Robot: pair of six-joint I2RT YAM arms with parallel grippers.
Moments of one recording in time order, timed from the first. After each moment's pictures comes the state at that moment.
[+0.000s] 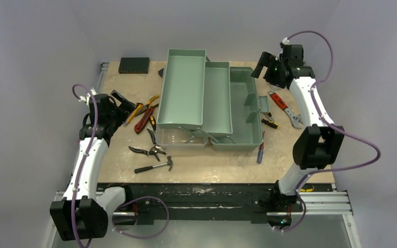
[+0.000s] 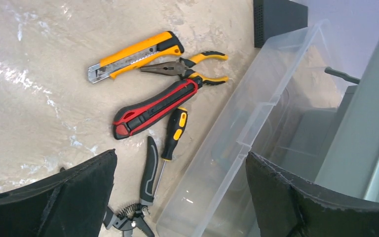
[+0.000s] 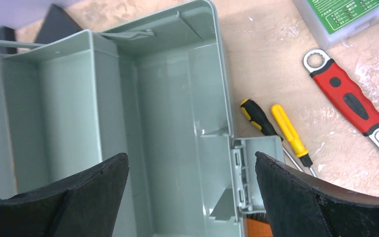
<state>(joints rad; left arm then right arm) 0.08 1.02 0.87 -0.46 -0.02 -0.78 0.01 1.78 1.72 -0.68 -0.15 0.38</state>
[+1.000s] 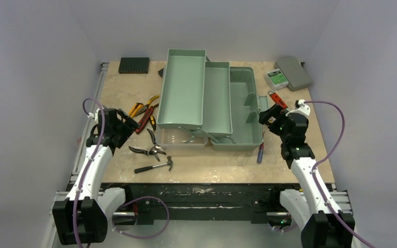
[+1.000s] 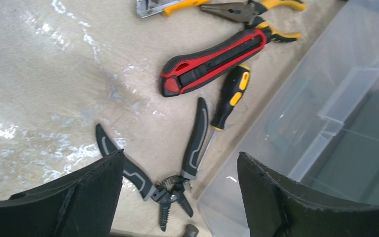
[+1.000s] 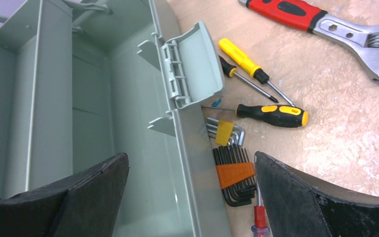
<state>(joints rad) 0.07 0.98 0.68 -0.49 -0.03 -0.82 0.01 0.86 0.55 -0.08 0.02 0.58</state>
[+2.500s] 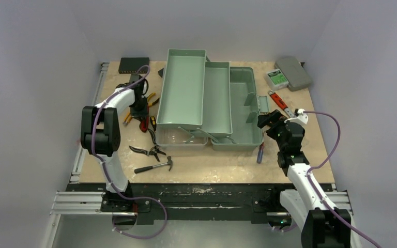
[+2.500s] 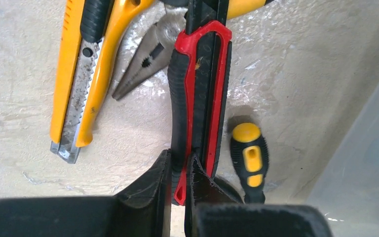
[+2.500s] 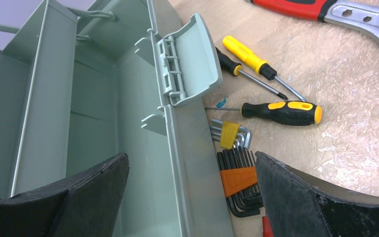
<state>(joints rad) -0.08 1.94 1.40 -0.75 -0.08 -0.15 0.01 0.84 0.33 0.21 0.02 0.66</state>
